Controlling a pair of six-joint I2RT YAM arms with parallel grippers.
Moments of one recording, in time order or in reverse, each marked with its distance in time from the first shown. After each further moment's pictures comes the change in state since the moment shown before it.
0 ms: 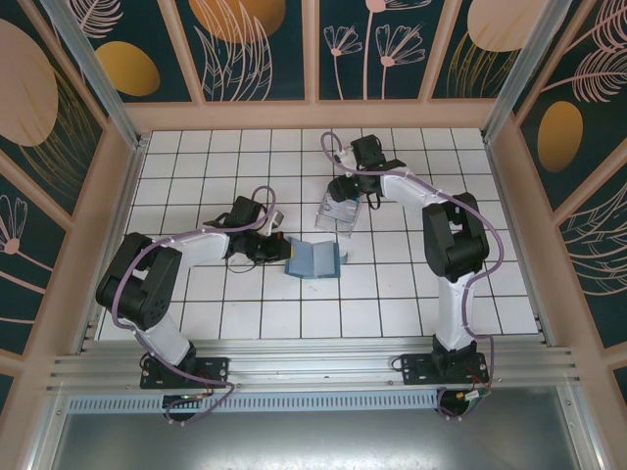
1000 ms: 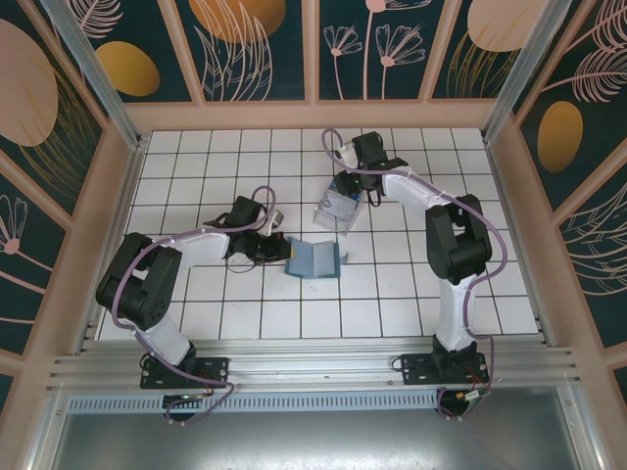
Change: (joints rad) left arm 0.000 0.000 0.000 0.000 0.000 0.000; right arm 0.000 -0.027 0.000 0.022 0.008 0.000
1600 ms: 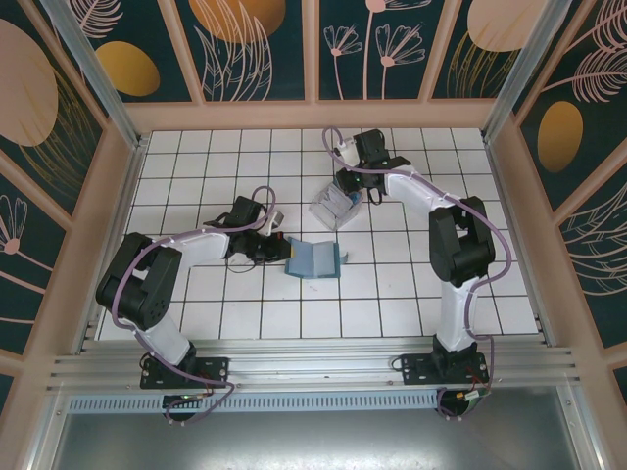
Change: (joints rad) left arm 0.000 0.000 0.000 0.000 0.001 0.000; right arm 0.000 -0.031 0.000 0.000 -0.040 -0.026
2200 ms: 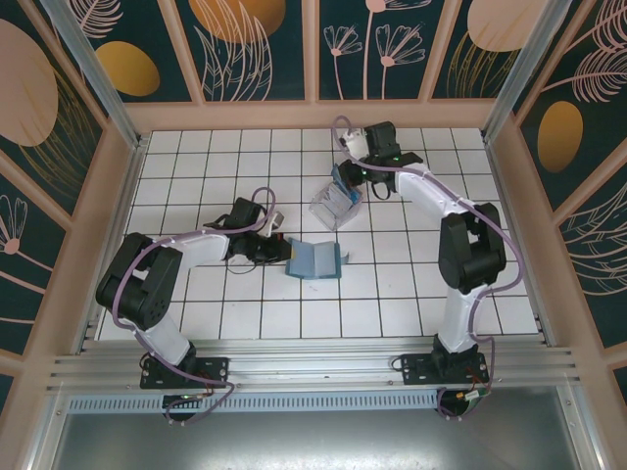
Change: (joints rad) left arm 0.000 0.000 -0.024 0.031 0.014 -0.008; right arm -0.038 -0.100 -0.024 0.010 -0.155 0.043
